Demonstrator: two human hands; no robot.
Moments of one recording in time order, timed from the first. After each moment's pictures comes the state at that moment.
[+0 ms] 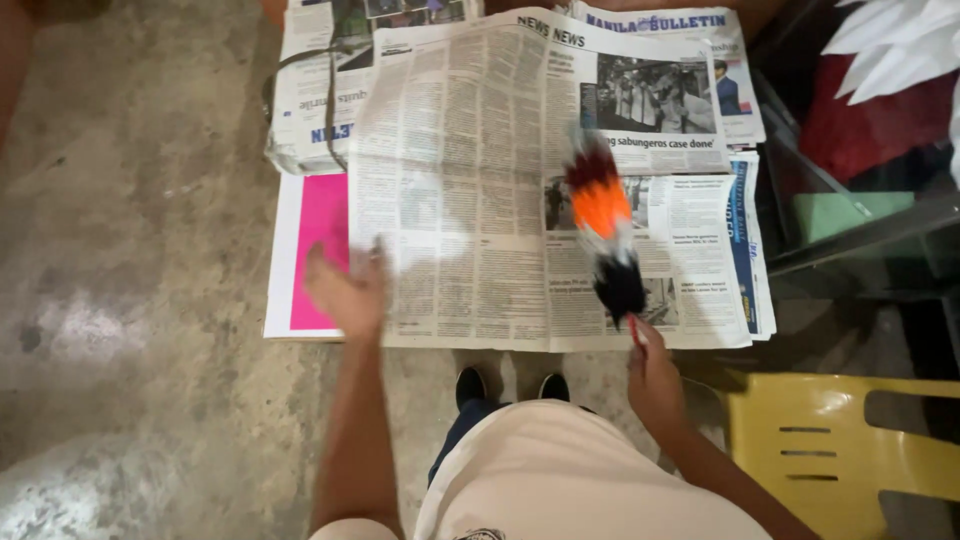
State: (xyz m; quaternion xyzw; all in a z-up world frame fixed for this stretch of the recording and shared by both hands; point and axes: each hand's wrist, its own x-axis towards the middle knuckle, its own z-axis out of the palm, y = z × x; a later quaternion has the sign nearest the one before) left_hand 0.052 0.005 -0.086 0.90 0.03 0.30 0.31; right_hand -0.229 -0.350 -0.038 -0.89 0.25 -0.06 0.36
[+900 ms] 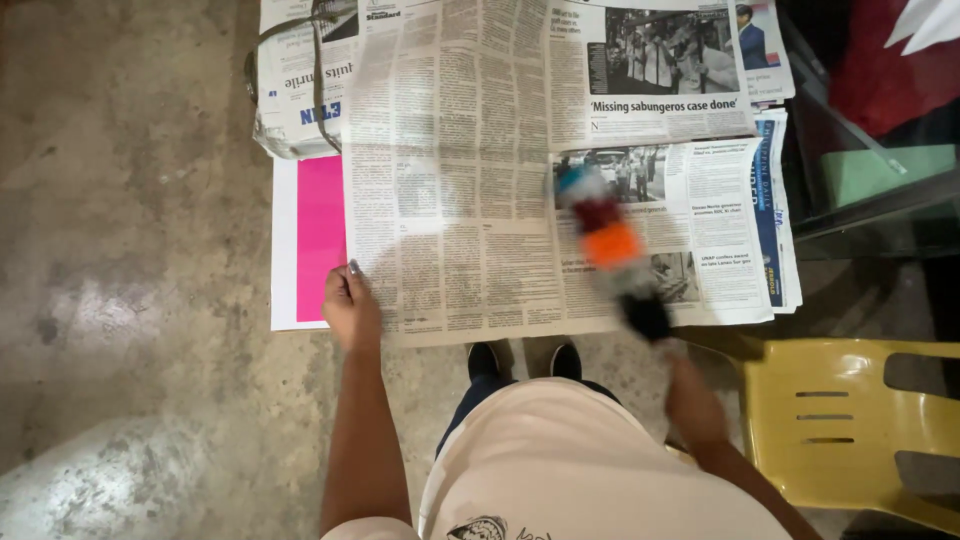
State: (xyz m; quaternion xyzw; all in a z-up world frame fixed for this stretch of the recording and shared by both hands) left_hand 0.007 0.016 -0.058 0.85 0.13 0.09 0.50; right_hand -0.316 -0.398 -0.139 -0.91 0.30 0.15 0.22
